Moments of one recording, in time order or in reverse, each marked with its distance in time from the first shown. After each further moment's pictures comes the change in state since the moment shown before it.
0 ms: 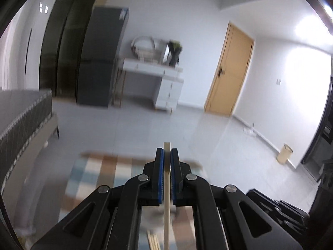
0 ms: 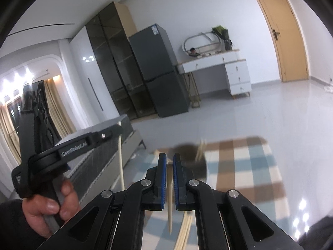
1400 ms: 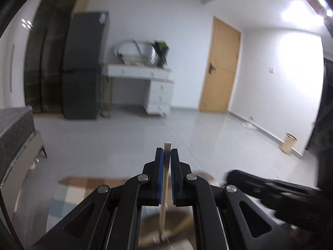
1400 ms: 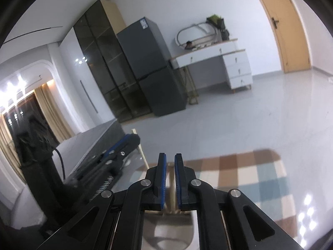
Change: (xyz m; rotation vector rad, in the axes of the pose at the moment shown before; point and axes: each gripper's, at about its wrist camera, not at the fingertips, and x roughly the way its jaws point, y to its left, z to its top) left arm 0.099 0.007 -0.005 0.121 0.039 -0.072; right arm 0.126 -0.058 0.042 0.072 0.072 0.017
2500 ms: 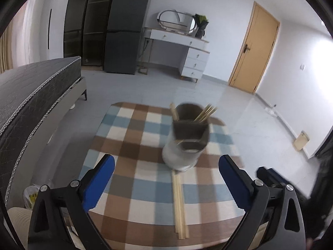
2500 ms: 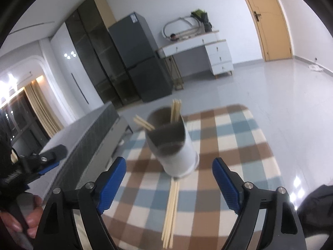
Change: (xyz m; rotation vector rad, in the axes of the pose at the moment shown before) left arm -0.151 -0.012 -0.083 -0.183 0.217 0.256; right arm -0.132 0.032 -0.128 0.043 0.055 -0.127
